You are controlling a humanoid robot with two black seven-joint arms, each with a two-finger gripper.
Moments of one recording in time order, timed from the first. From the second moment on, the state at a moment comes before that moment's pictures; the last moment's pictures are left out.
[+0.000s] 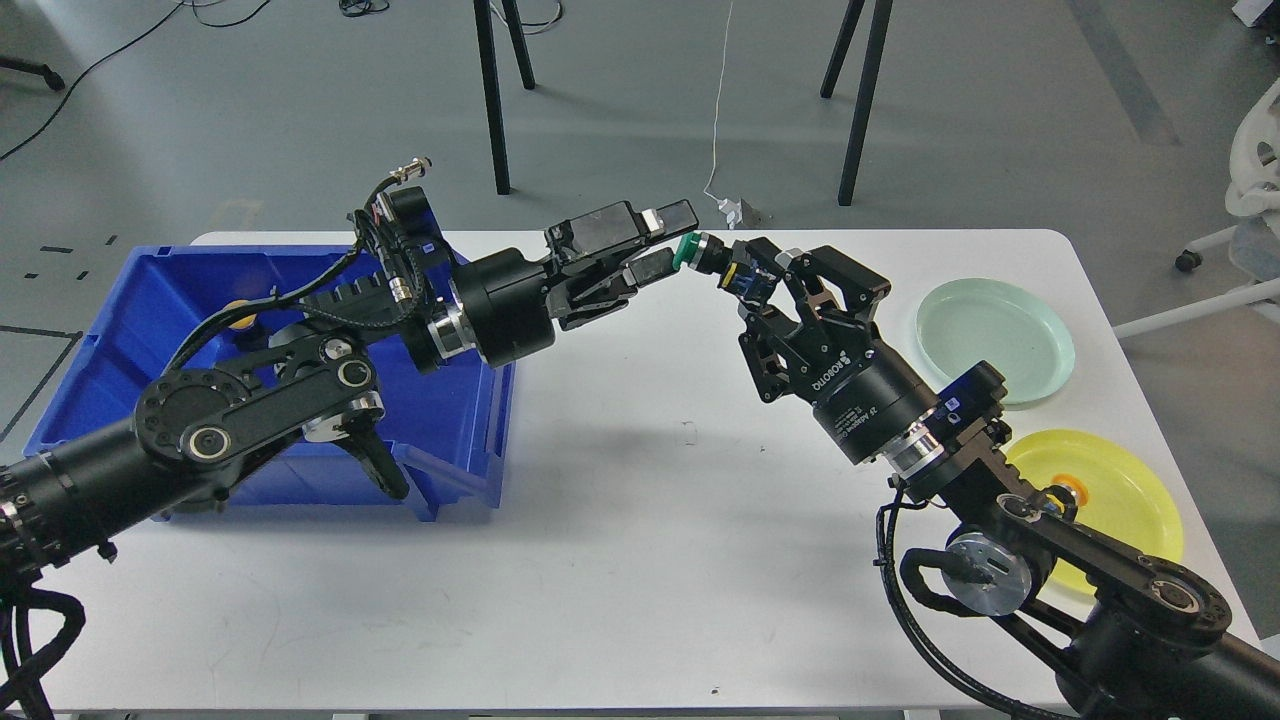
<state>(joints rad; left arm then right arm) -0.86 0.40 -0.38 -1.21 0.83 -0.28 -0.49 0.37 -0.39 0.70 1.47 -0.48 0.05 0.49</state>
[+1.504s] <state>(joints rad) -0.86 0.40 -0.38 -1.21 0.83 -0.28 -0.49 0.61 -0.24 0.66 0.36 -0.47 -0.10 0.49</state>
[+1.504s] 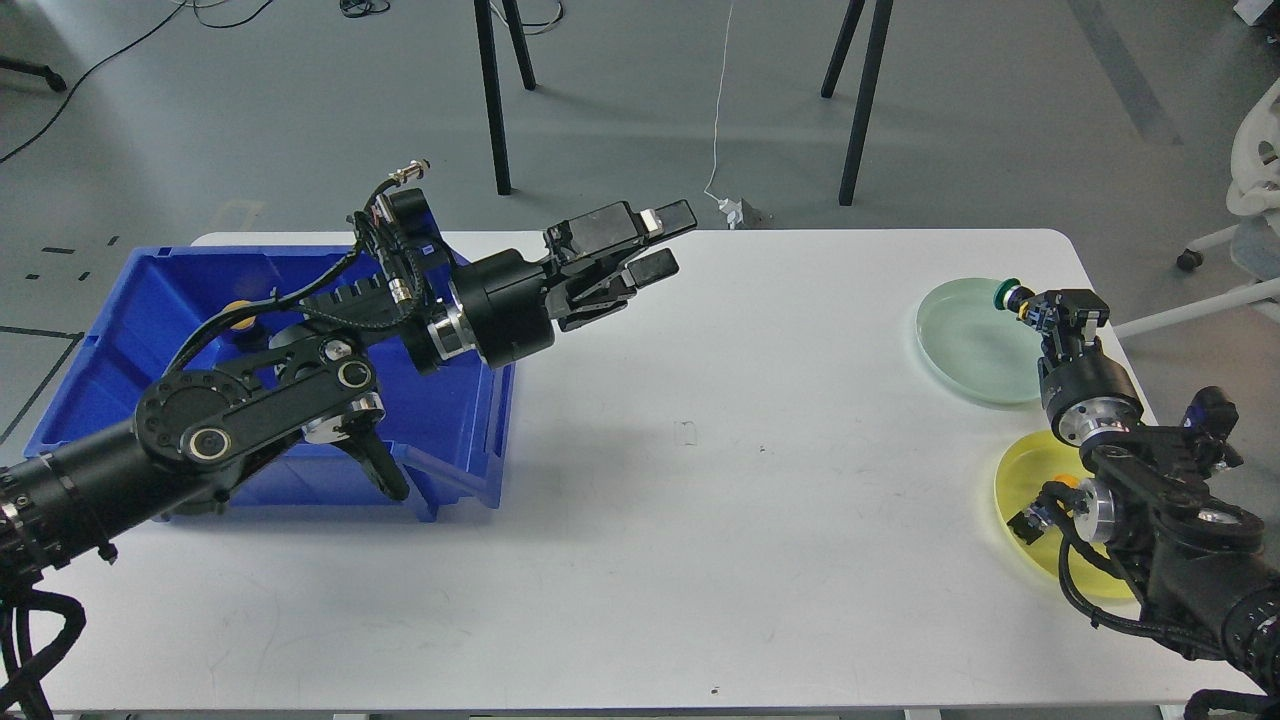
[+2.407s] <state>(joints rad) -0.86 0.39 -0.38 -1.21 0.83 -0.28 -0.49 0.61 -0.23 0.66 0.35 -0.47 -0.11 0.49</state>
